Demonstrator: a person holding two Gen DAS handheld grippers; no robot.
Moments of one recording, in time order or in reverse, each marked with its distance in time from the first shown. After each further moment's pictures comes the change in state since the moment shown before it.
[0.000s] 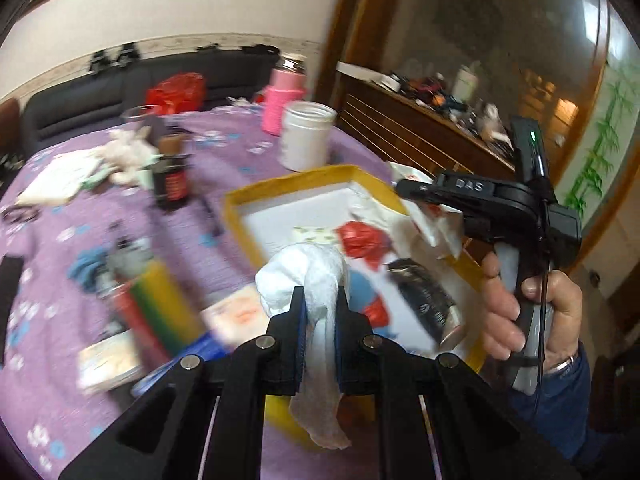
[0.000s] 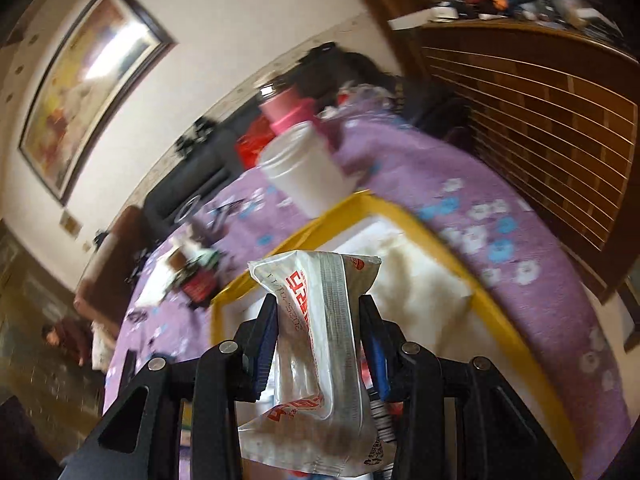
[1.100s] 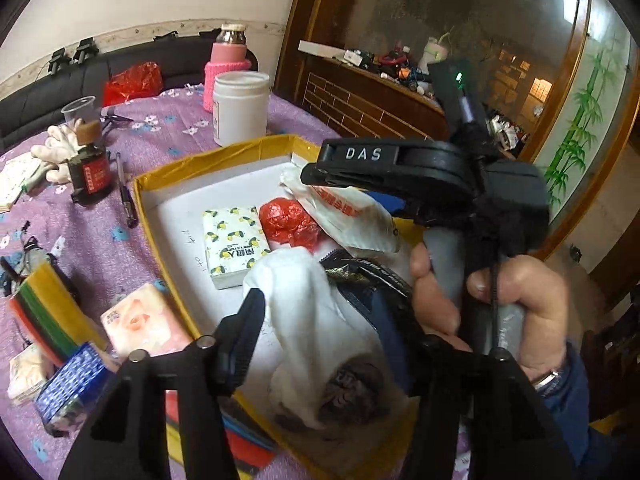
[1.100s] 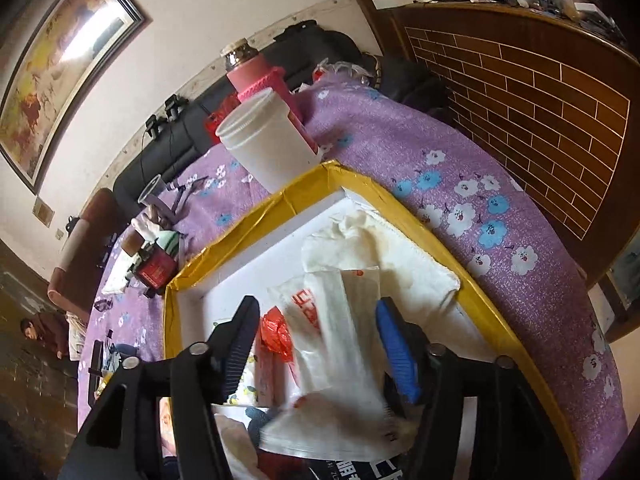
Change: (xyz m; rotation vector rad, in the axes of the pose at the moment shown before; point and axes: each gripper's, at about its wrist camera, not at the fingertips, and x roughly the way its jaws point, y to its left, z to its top) left arm 0.043 -0.047 -0.010 0.048 0.040 -0.088; right arm 0.032 -0.008 -0.004 -0.017 0.075 -0.094
